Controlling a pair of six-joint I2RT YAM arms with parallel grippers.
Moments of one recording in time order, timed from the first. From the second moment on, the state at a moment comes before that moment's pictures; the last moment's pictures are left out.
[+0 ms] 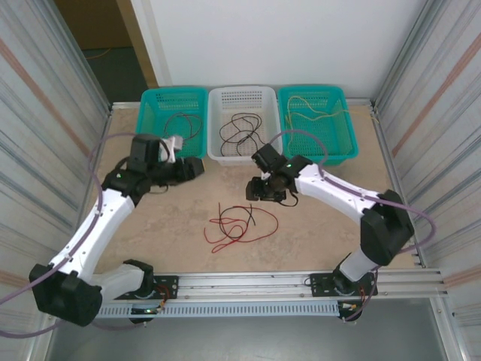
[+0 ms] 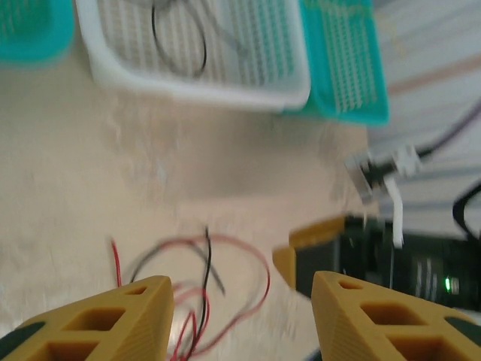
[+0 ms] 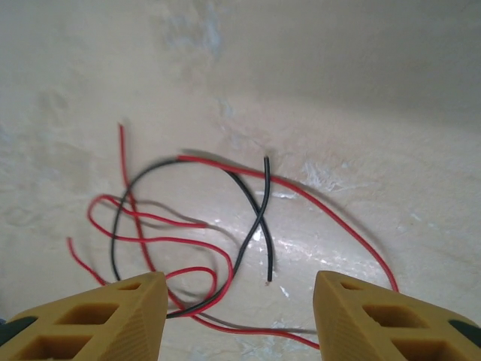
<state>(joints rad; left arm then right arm) -0.34 1.10 1.00 -0.64 0.48 -0.59 0.76 1.60 1.20 -0.80 -0.10 0.69</state>
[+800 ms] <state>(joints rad) -0.44 1.10 0.76 -0.73 0.45 -0.74 0.78 1.73 1.13 -0.91 0.01 0.65</state>
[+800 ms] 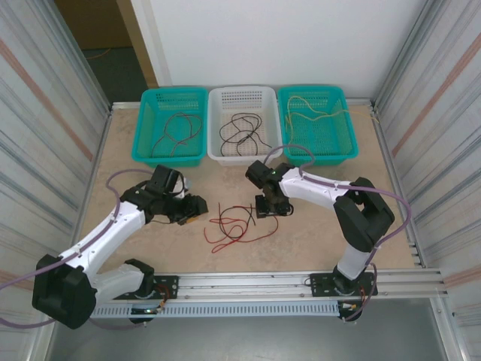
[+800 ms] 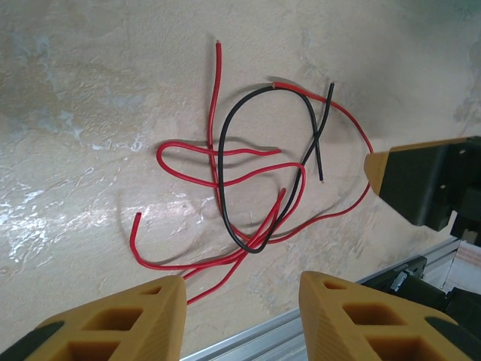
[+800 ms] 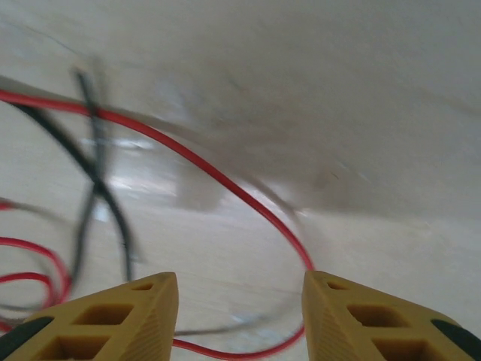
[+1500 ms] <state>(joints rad) -0.45 1.11 0.84 -0.70 0.45 -0.74 0.76 1.75 1.09 -0.89 0.03 0.64</state>
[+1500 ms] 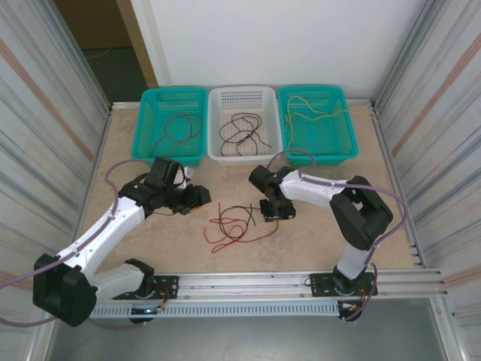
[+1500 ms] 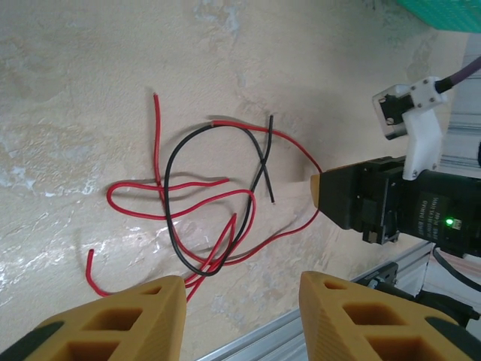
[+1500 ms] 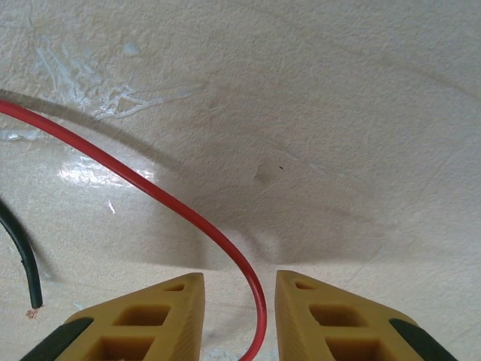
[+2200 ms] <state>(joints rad) -0.62 1.27 0.87 -0.42 0.47 -0.79 0.81 1.30 1.13 -0.80 0.07 0.58</state>
